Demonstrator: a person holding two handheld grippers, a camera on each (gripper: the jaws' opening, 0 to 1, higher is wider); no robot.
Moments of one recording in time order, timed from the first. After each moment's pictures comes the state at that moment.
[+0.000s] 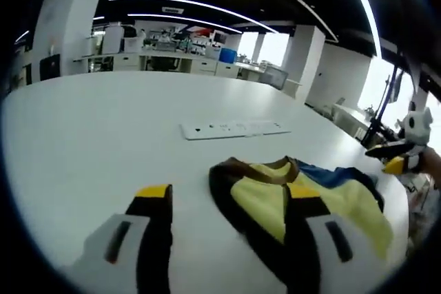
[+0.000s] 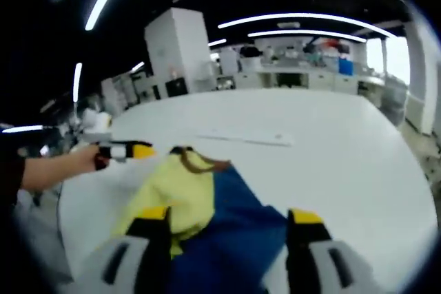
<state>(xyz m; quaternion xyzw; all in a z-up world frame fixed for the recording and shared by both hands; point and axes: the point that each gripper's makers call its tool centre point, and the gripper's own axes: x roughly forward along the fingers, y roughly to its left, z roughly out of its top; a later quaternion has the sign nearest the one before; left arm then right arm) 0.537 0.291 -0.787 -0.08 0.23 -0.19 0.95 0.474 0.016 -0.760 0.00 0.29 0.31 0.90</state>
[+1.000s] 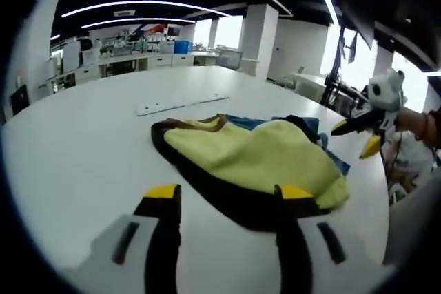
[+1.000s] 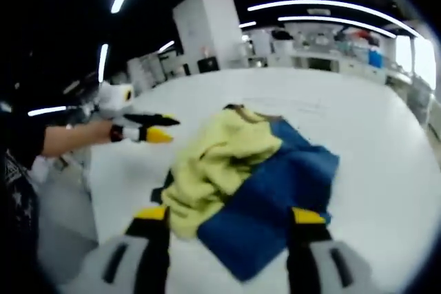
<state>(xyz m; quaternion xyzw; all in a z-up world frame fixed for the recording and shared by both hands) 0.420 0.244 -0.797 0.01 0.25 -0.31 0.92 0.356 0.036 -0.797 -0.02 0.33 0.39 0.86</state>
